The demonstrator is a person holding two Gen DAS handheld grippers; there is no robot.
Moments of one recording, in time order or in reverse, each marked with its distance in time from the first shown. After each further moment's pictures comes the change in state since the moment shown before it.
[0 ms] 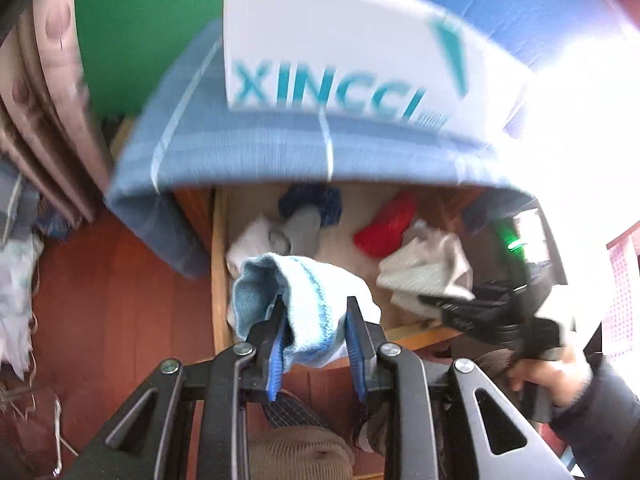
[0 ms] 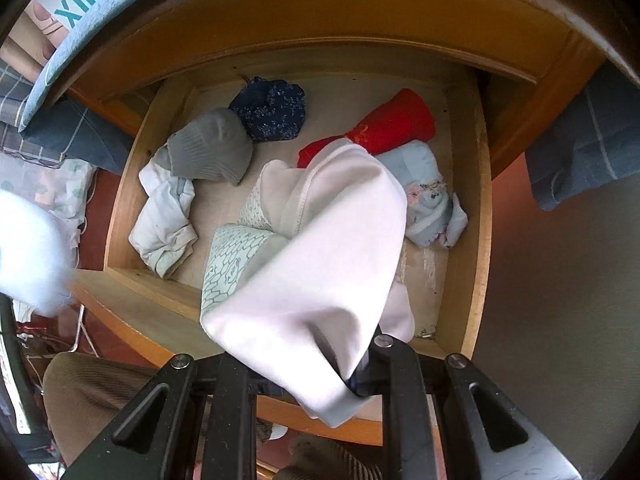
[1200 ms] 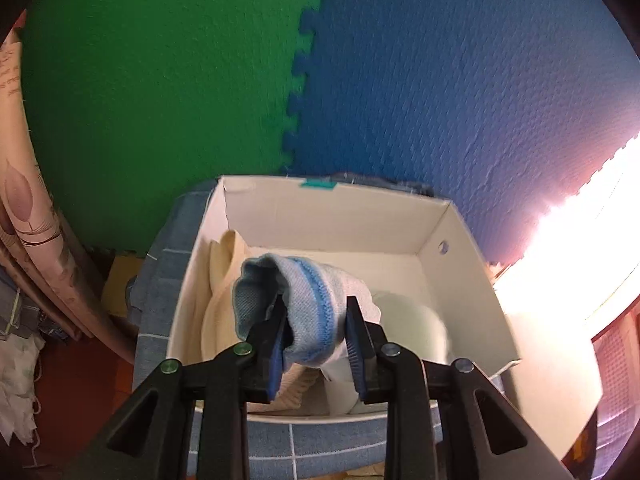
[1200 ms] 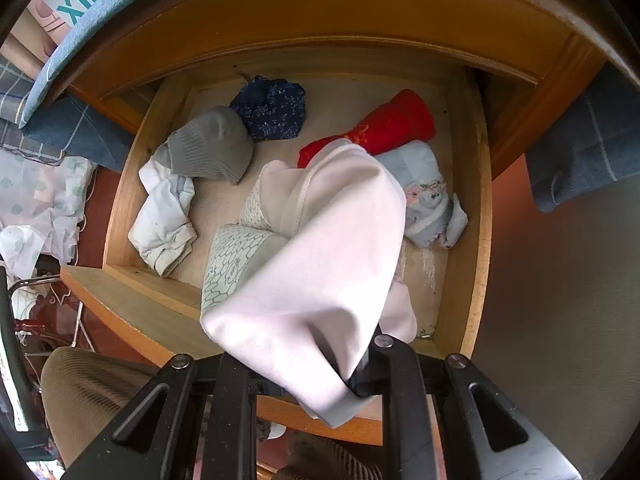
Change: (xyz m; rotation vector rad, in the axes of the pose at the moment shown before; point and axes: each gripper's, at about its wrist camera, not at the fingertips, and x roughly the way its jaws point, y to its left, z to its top) left arm -0.014 -0.028 0.232 0.000 -0.273 0.018; right arm 0.000 -0.001 0.001 -0.004 0.003 0.004
